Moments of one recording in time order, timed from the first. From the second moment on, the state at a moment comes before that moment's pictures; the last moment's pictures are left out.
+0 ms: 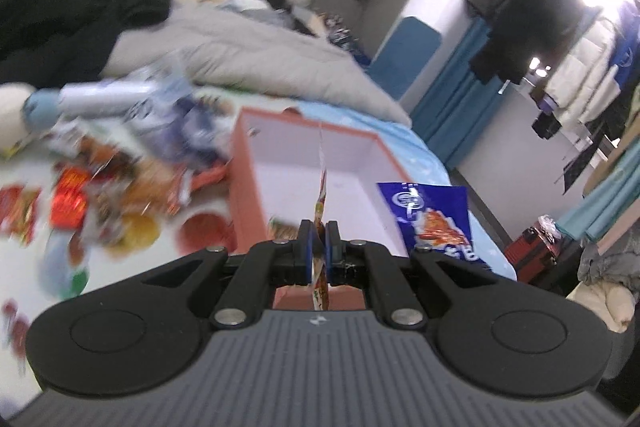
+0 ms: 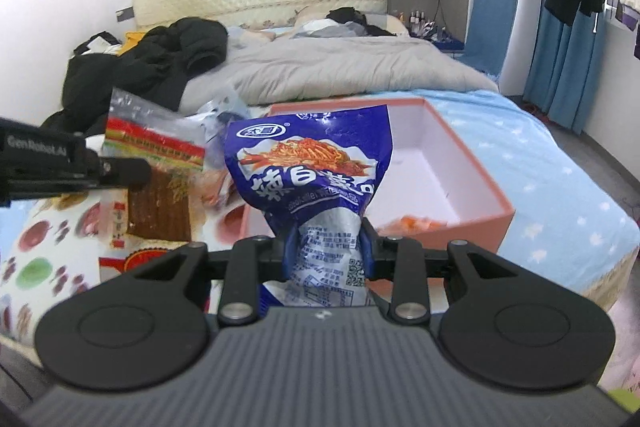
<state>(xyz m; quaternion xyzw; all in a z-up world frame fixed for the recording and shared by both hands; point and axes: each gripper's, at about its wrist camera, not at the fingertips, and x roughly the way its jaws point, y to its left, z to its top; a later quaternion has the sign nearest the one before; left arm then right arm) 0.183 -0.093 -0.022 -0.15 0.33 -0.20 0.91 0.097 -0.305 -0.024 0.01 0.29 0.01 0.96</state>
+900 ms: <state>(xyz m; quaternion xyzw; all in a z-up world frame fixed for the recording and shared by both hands) 0.400 -0.187 -0.105 -0.08 0.45 -0.20 0.87 0.249 -0.366 -0.093 0.05 0.34 -0.01 0.94</state>
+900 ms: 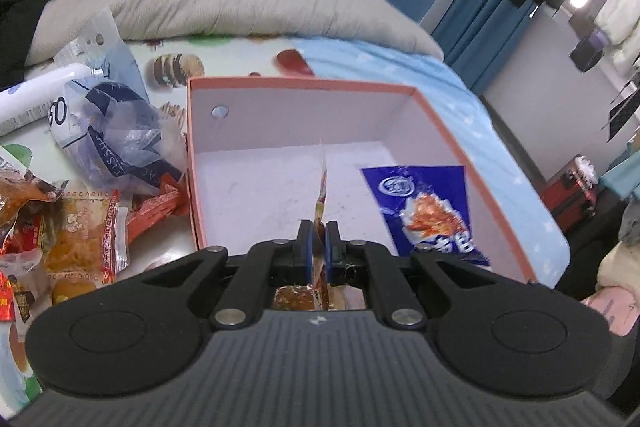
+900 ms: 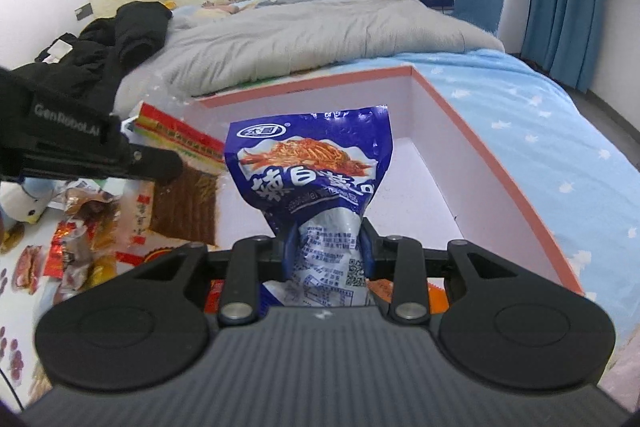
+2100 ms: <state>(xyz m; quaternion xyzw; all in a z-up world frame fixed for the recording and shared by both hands) 0.258 -0.108 -0.060 -0.07 0.32 -0.18 0.93 0.166 -0.338 -0.052 0.08 0.25 0.03 0.97</state>
